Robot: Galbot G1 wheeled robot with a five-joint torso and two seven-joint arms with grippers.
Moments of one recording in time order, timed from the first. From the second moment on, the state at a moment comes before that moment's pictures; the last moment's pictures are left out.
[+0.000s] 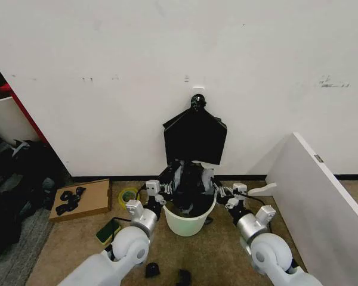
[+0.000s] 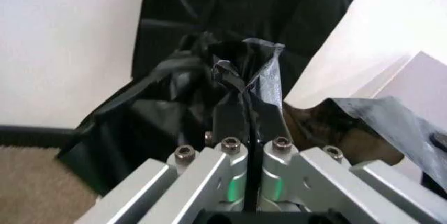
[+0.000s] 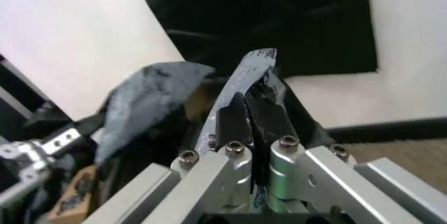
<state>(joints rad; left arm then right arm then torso) 1.10 -1.03 0.11 -1.86 -0.82 -0.09 -0.32 -1.37 1.11 0.25 1.94 0.76 -0.04 0.01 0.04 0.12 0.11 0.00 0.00</state>
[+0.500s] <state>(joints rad) 1.26 -0.93 0.02 -1.97 -0.80 -0.10 -0.34 -1.42 1.10 0.26 1.97 0.69 -0.17 0.22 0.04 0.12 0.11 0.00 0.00</state>
